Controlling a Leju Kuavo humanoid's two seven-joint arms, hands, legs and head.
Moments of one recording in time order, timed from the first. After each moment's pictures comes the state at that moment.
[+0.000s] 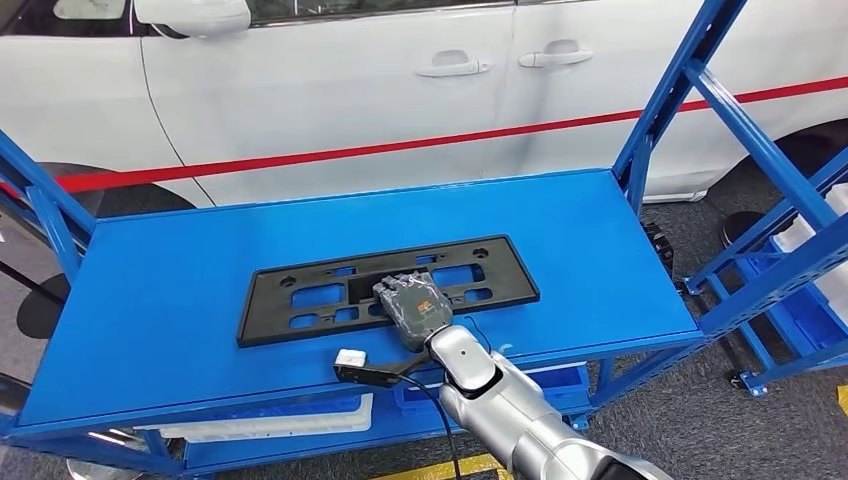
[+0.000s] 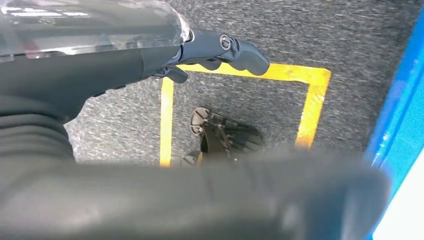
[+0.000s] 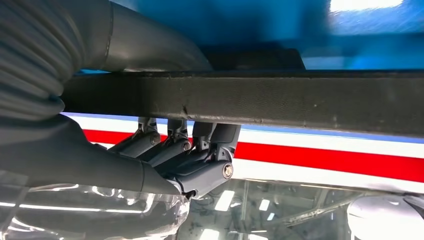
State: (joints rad) left arm -0.05 -0.09 1.09 -0.23 -0.63 0.01 -0.26; right arm -0.61 0.21 0.75 -0.58 1.36 -0.50 -0.04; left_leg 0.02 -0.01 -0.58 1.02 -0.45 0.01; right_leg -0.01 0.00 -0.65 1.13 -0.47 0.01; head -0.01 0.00
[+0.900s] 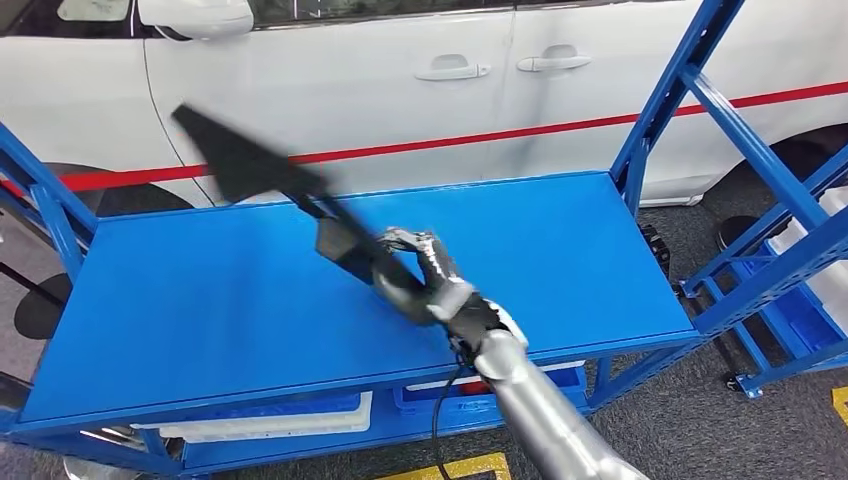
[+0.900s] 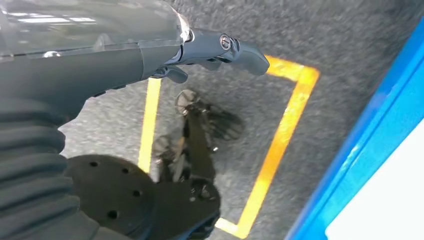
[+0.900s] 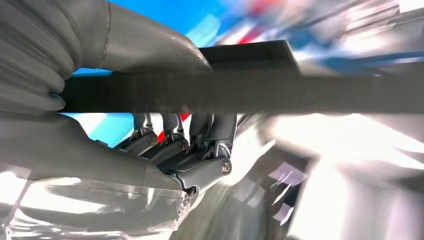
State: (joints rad) left arm -0.05 -0.08 1.20 -0.23 -0.55 -0.04 -0.28; right arm -0.47 0.14 0.51 -1.16 0.17 0.05 -0.68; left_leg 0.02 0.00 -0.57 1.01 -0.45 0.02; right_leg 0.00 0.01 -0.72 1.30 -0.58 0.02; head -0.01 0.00
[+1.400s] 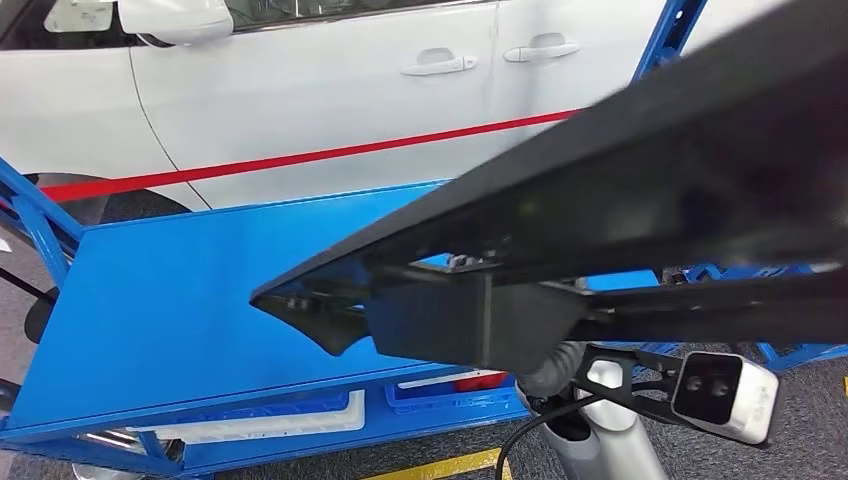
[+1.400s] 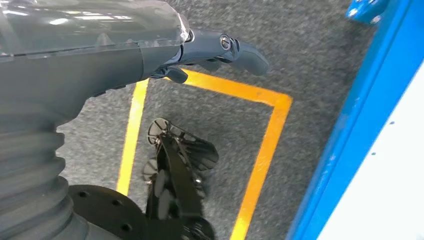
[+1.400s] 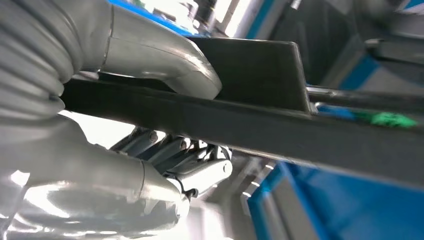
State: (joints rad) left arm -0.05 -0.08 1.22 -0.23 -0.61 0.09 -0.41; right arm -0.32 0.07 0.48 -1.81 -0.19 0.38 -0.64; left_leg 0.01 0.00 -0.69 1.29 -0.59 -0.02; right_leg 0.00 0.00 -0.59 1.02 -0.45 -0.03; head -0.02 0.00
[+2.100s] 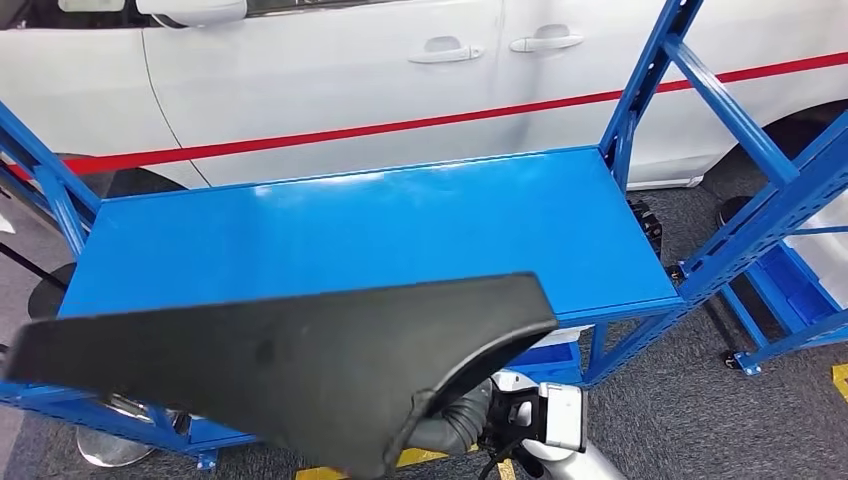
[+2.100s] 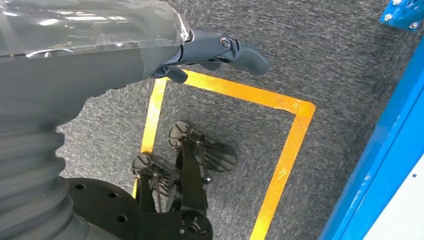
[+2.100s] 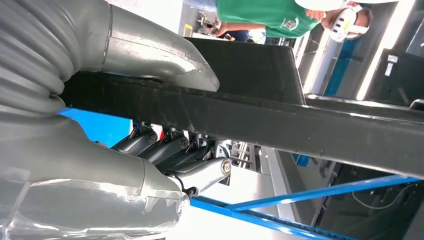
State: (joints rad) left arm -0.06 -0.11 1.22 -0.23 -0.63 0.10 -0.38; right arm -0.29 -0.03 0.71 -1.60 -0.10 0.43 -0.64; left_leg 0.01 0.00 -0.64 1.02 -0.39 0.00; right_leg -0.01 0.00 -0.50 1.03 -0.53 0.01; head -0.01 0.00
